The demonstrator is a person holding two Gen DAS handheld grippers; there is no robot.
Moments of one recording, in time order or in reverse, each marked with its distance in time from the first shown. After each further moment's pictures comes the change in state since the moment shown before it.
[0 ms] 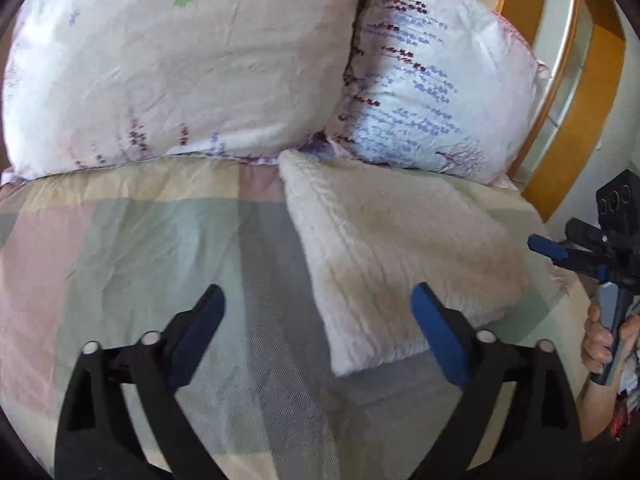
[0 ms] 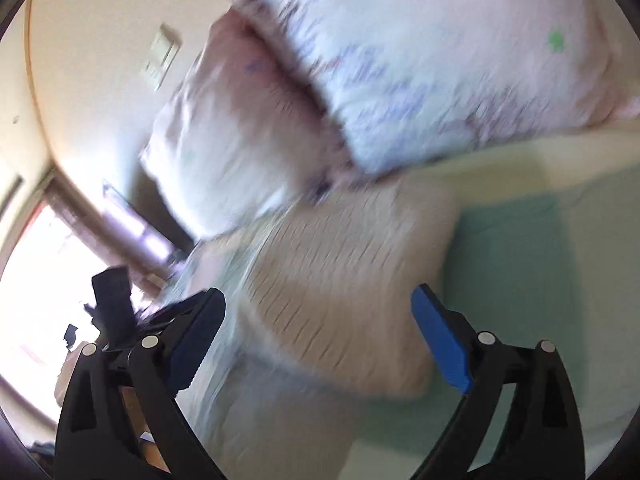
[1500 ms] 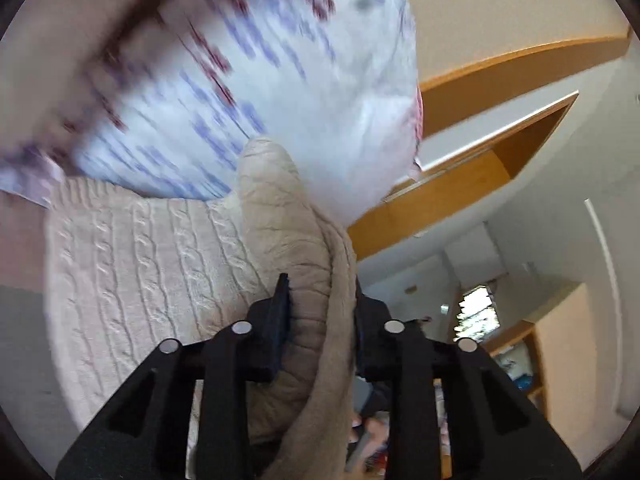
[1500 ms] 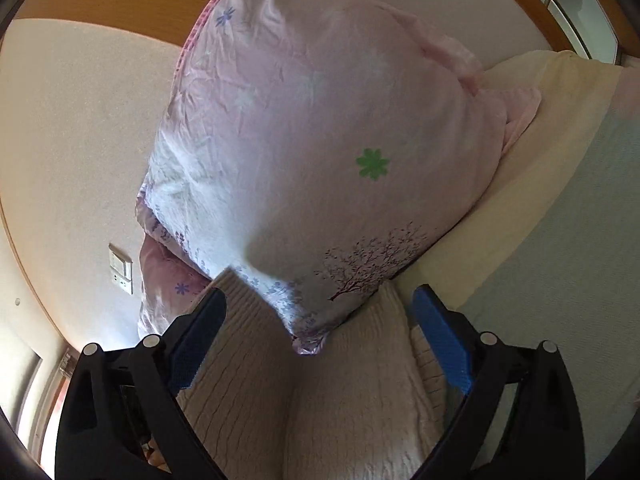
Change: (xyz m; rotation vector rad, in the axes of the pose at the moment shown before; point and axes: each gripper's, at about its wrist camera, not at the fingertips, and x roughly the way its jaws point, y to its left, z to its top) left arm 0.111 -0.099 0.145 -0.422 0.114 -0.954; right arm -0.082 -0.154 0.071 0.419 -0.501 0.017
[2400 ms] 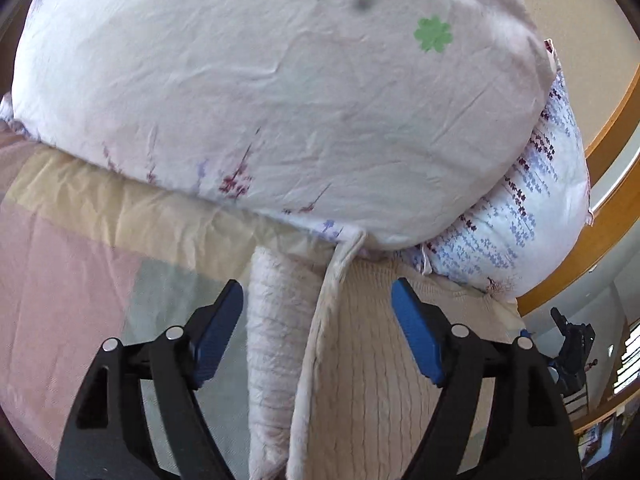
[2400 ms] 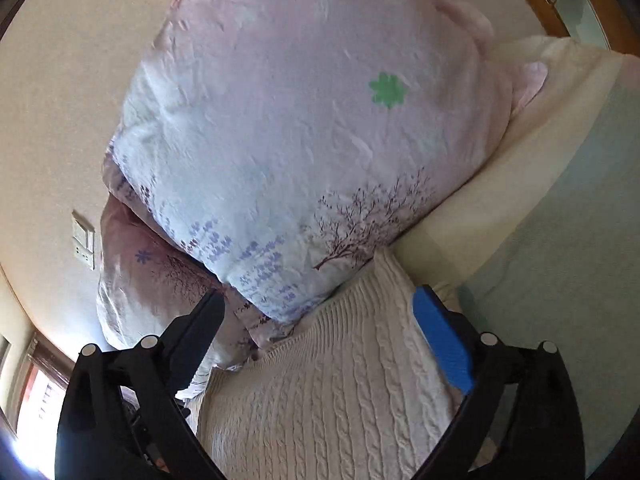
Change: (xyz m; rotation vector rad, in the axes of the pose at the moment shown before) left arm -0.268 0.094 0.004 0.078 -0.247 0.756; right arm 0.039 0.017 -0.039 -0.070 0.010 -0.098
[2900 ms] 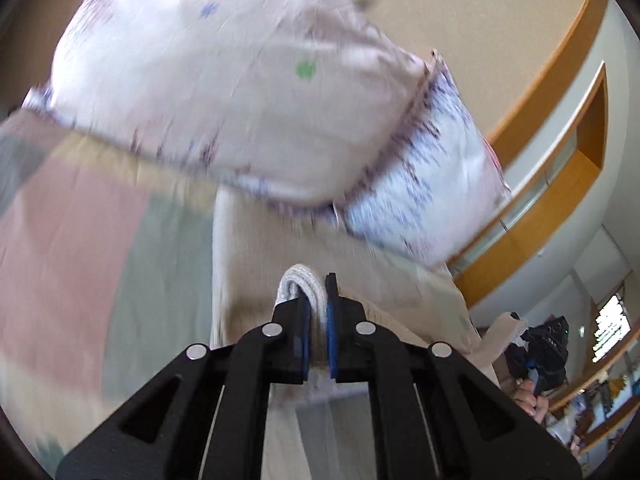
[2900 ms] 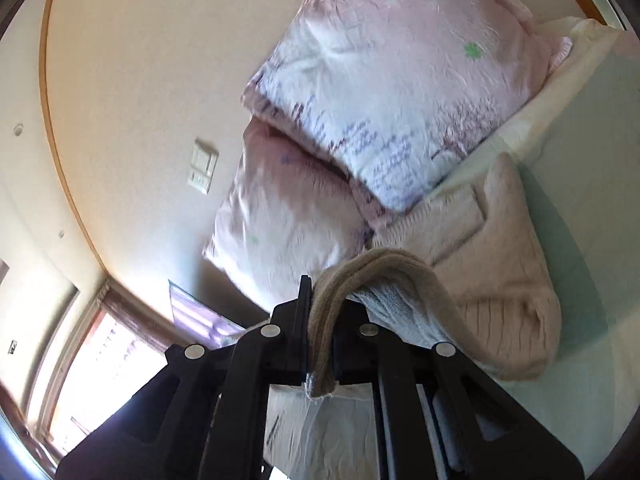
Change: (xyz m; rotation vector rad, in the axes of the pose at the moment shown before) left arm -0.113 -0.037 -0.068 0.083 -0.127 -0.150; right arm -0.096 0.058 -0.072 -0.029 0.144 0.292
